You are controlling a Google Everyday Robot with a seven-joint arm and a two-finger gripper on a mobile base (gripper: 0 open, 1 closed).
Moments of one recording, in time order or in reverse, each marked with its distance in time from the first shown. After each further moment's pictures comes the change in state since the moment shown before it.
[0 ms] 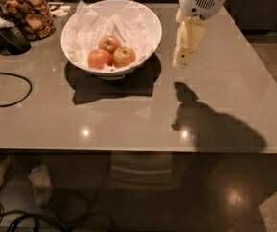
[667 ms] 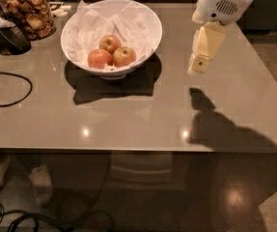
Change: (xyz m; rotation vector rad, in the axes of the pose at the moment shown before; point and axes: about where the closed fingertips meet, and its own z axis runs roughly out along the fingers) arm 0.032 0.024 -0.019 0.032 0.007 0.045
